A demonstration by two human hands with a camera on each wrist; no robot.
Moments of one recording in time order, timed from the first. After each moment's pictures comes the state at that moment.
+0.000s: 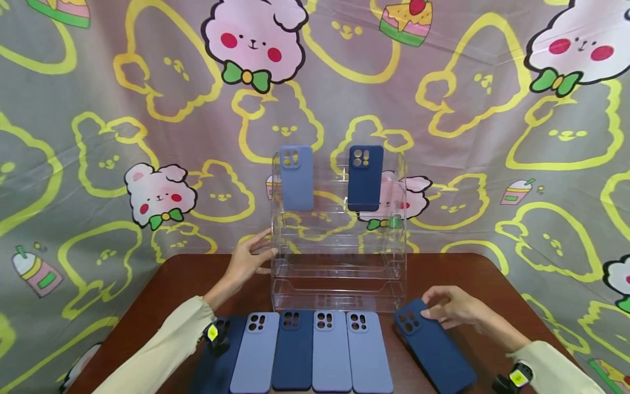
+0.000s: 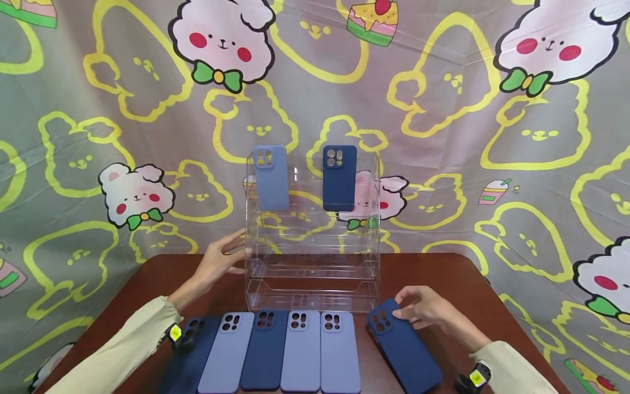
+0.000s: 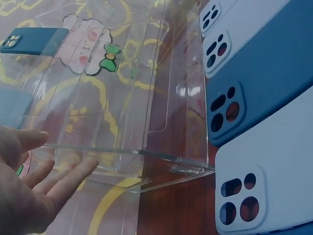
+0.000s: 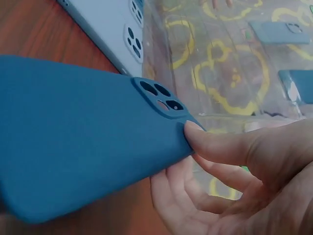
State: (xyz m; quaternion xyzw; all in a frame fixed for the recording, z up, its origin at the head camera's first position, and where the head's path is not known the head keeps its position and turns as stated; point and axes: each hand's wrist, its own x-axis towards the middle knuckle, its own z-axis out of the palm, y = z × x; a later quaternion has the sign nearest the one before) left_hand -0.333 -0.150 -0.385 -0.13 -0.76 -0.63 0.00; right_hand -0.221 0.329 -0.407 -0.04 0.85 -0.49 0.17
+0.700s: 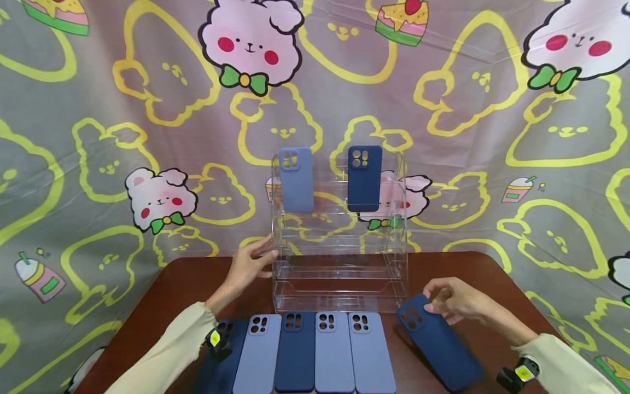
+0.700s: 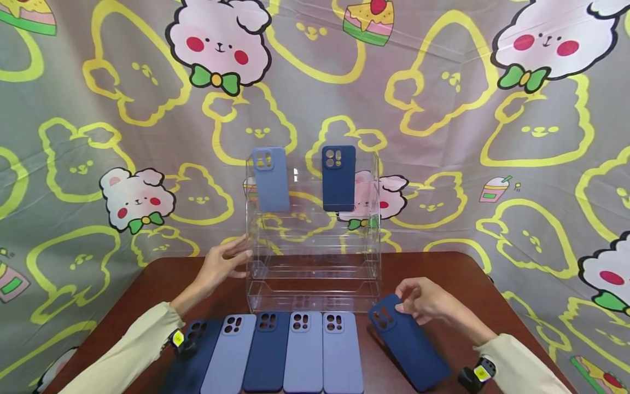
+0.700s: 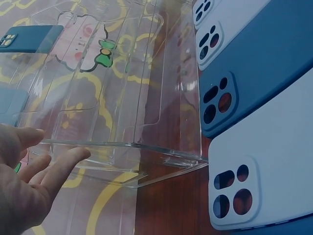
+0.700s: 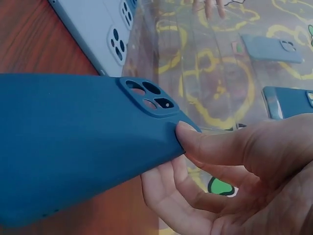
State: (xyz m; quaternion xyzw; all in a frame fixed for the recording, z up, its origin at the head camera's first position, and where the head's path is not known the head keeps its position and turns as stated) left_hand -0.332 -0.153 -0.393 -0.13 -0.78 -0.61 0.02; right_hand -0.221 0.324 -0.386 -0.11 0.86 -0.47 0.15
